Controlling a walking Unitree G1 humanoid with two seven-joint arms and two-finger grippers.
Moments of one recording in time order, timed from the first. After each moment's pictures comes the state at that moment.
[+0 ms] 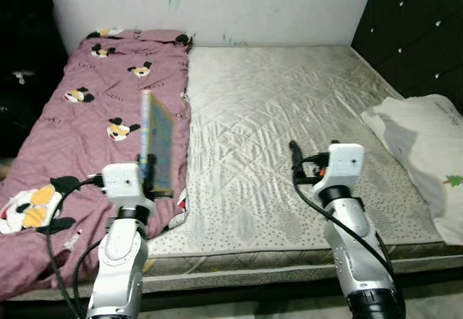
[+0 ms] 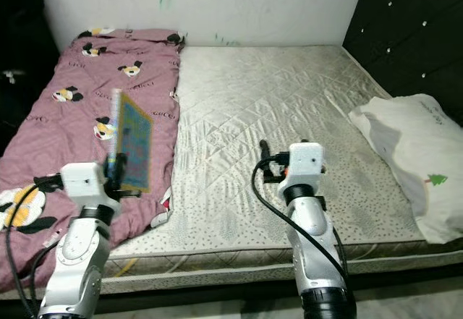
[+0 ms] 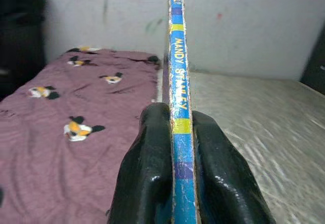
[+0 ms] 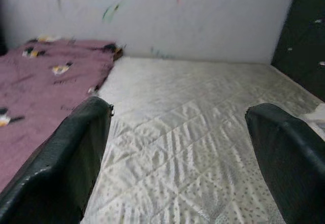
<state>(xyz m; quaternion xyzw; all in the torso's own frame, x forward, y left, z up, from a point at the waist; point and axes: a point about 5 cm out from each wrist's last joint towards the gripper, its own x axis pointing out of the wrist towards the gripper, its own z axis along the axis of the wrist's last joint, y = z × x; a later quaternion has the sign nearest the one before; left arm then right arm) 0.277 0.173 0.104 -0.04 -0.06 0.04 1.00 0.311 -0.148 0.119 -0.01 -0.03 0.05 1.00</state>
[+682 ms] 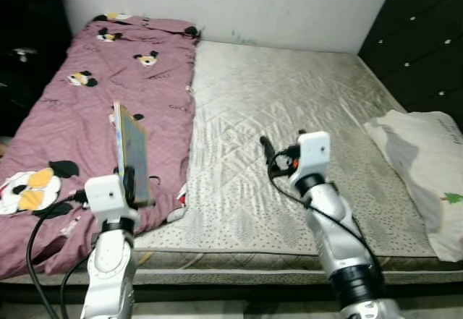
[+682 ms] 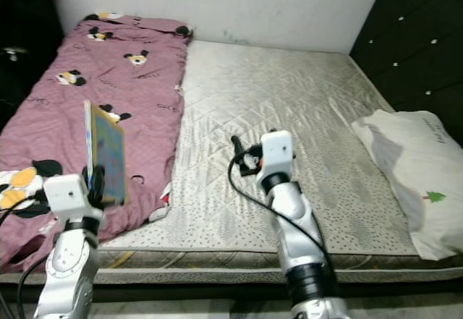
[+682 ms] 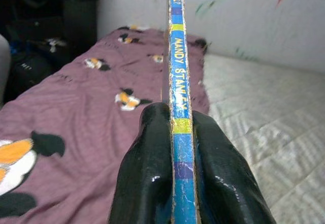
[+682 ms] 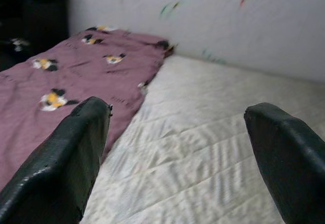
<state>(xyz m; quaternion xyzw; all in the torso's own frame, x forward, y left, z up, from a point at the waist) 0.265 0.192 0.076 -0.02 -0.03 0.09 1.00 0.326 -0.115 0.115 -0.01 -0.03 0.13 0.99</state>
